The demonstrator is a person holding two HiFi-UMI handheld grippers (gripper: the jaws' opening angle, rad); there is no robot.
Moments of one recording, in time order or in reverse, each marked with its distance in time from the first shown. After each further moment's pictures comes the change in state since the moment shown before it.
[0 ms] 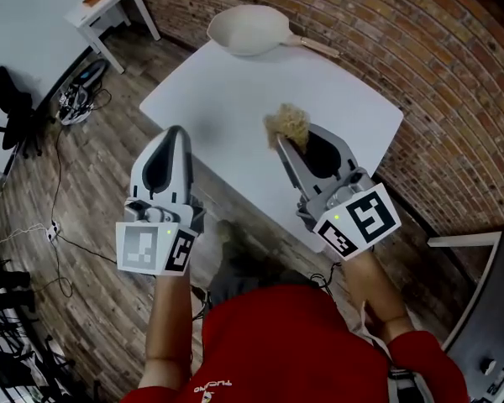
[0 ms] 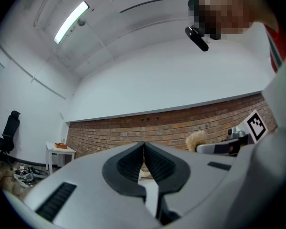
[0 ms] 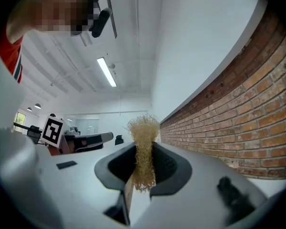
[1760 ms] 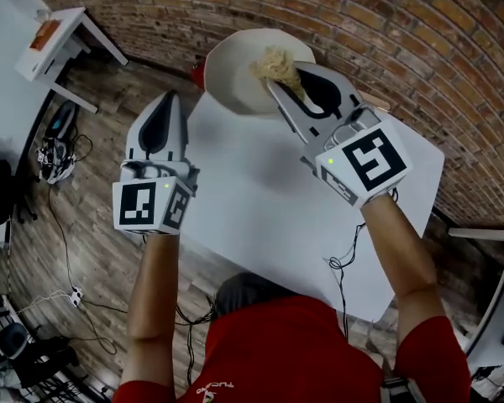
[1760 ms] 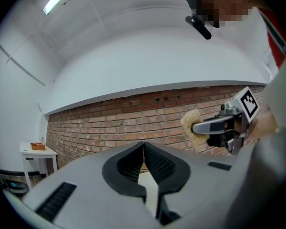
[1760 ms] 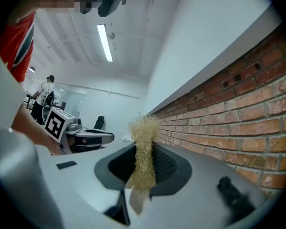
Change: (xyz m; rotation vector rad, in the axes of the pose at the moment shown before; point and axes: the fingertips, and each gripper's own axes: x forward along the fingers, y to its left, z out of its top) left arm 0.354 0.234 -0.109 0.040 0.066 -0.186; right arm 0.345 -0.228 -0.024 -0.271 0.122 -0.124
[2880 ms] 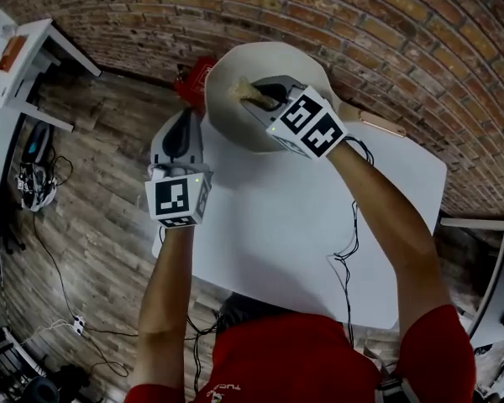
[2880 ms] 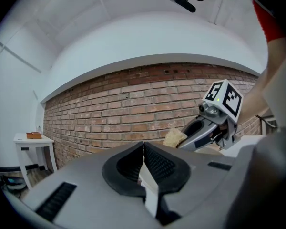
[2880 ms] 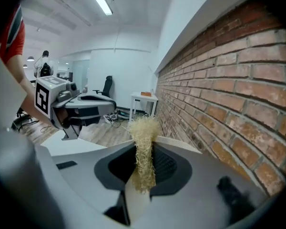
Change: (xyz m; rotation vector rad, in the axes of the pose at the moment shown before) left arm 0.100 0.082 -0.143 0.011 0.138 -0.023; right arm 0.174 -0.029 -0.193 -0.054 0.533 0.177
